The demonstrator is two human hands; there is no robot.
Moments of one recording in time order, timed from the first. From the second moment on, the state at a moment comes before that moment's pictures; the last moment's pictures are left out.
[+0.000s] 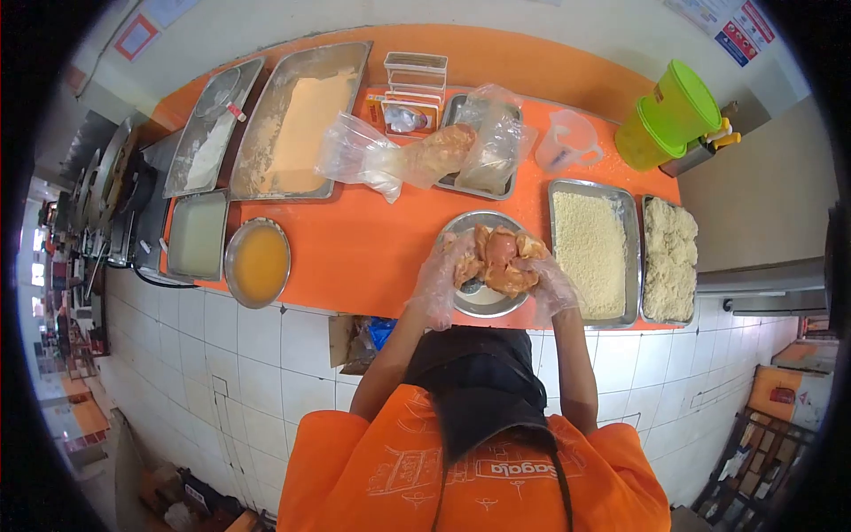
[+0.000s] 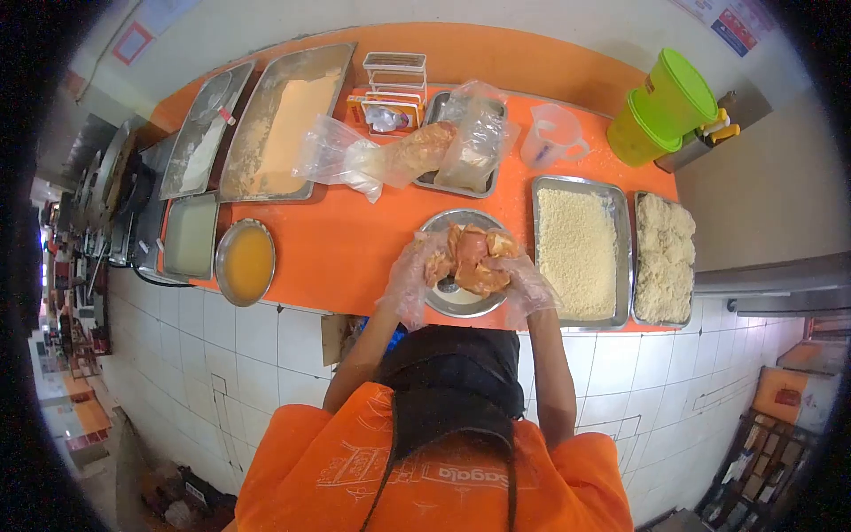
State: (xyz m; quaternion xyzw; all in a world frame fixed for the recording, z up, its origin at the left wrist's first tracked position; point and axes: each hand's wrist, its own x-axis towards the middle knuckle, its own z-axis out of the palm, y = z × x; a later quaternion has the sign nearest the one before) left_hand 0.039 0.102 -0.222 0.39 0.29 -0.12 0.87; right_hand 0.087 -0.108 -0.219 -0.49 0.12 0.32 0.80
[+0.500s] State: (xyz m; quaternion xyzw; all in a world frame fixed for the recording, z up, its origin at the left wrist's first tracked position) left_hand 0.055 0.091 -0.280 0.18 0.26 -0.06 0.95; right_hand 0.077 -0.112 -0.230 -0.42 0.22 0.28 0.83
